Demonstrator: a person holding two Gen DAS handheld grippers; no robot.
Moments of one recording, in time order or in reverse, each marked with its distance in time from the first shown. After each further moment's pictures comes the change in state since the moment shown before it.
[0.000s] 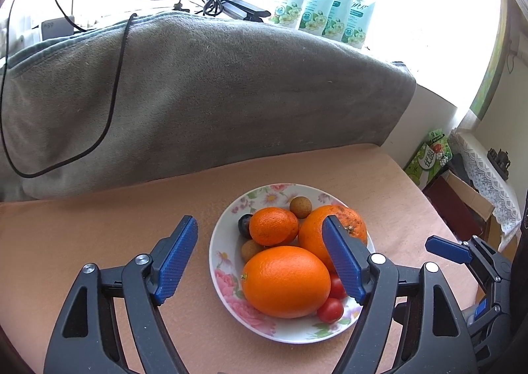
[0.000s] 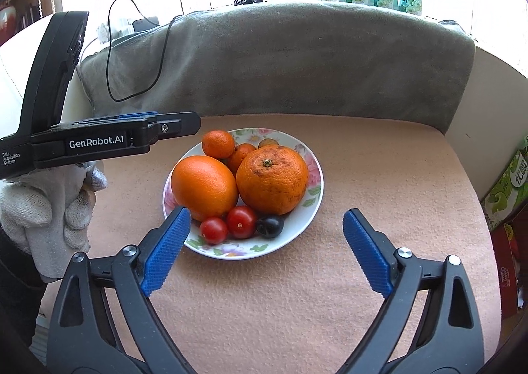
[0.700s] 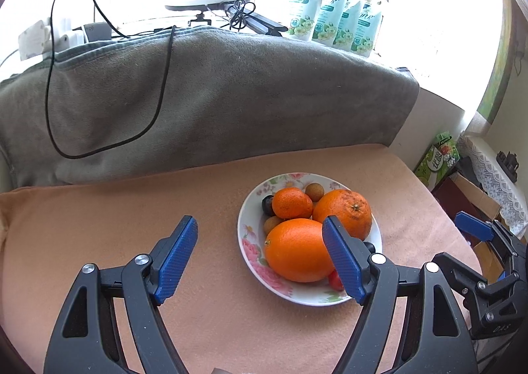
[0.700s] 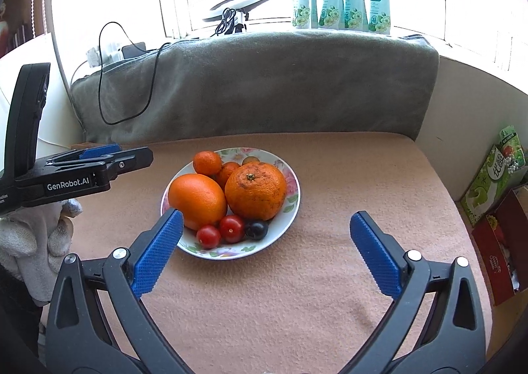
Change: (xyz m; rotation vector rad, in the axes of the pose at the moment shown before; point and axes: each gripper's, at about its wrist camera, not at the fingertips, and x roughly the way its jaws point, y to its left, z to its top) left arm -0.041 0.006 -0.021 -0.007 -0.036 0.073; right arm -0.037 0.001 -0.001 0.054 -0.081 -0.085
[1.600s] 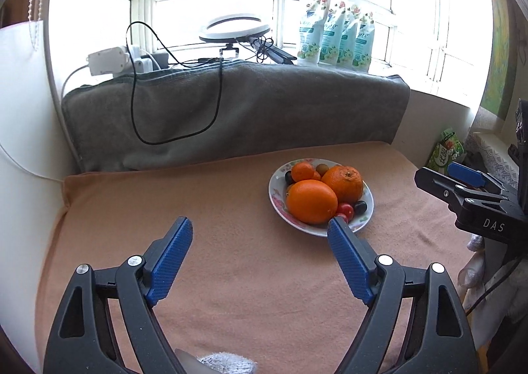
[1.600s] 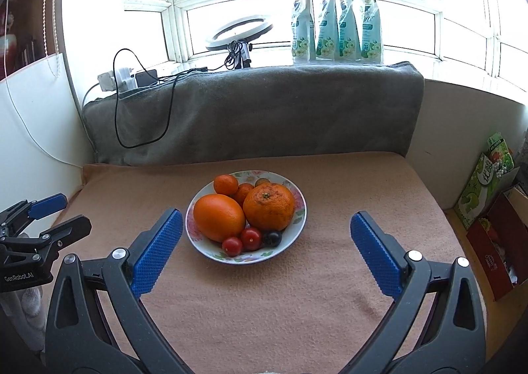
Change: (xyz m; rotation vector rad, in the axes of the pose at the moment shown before) left arm -0.106 -0.009 -0.050 0.026 -0.093 0.138; right arm -0.047 0.021 0.006 0.016 -0.091 -0.008
